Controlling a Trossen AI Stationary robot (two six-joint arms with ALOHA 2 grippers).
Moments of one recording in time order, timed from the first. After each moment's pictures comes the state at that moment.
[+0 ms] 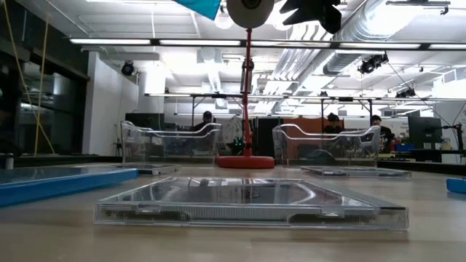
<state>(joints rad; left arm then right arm) 0.39 0.91 1.36 -0.69 0.14 1.46 -0.09 1.15 1.10 -0.35 0.24 0.39</state>
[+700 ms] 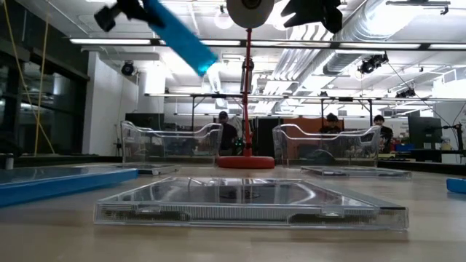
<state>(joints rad) 0.39 1.01 1.21 -0.81 -0.02 1.71 -0.09 1.15 1.10 -0.36 0.29 0.36</state>
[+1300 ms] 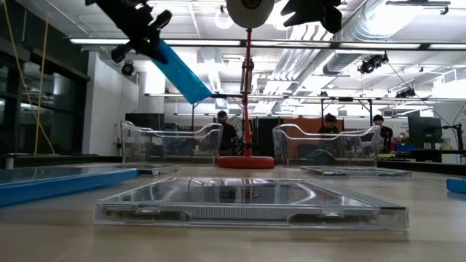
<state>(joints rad) 0.85 1.14 1.20 -0.70 0.26 1.83 -0.09 1.15 1.10 -0.36 0.25 0.35</state>
